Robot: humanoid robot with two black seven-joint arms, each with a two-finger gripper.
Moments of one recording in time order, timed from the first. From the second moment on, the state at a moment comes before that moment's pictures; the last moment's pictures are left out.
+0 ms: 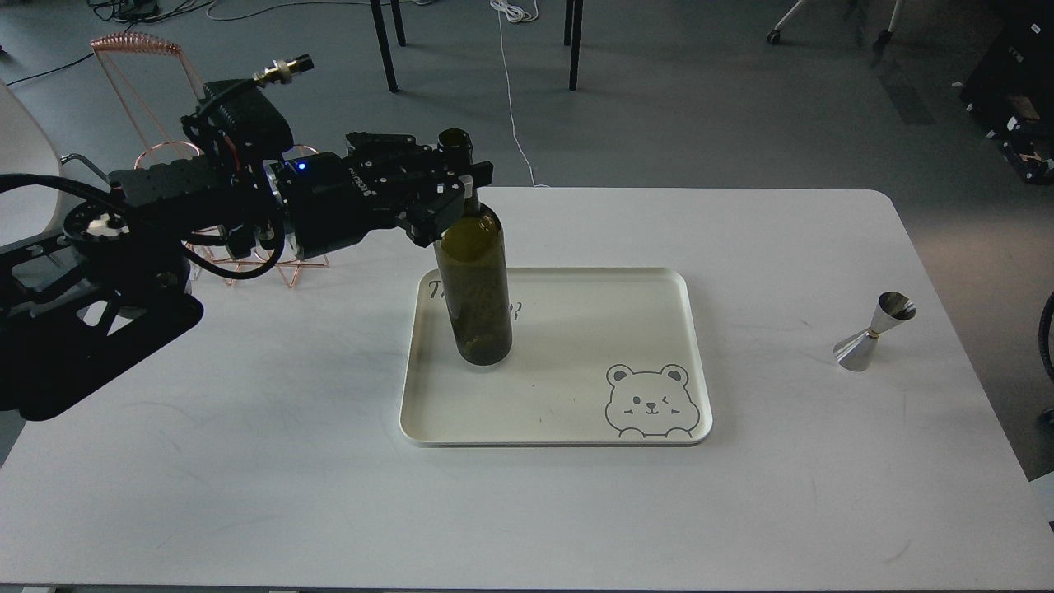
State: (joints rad) left arm -0.89 0.73 -0.62 -1.54 1.83 -0.16 -0.28; right arm 0.78 -0.70 0.79 0.58 -0.17 0.41 0.34
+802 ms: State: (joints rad) left arm -1.09 0.98 -0.61 -1.18 1.70 -0.17 -0.32; right arm 0.80 -0.71 0.78 0.58 -0.17 0.41 0.34
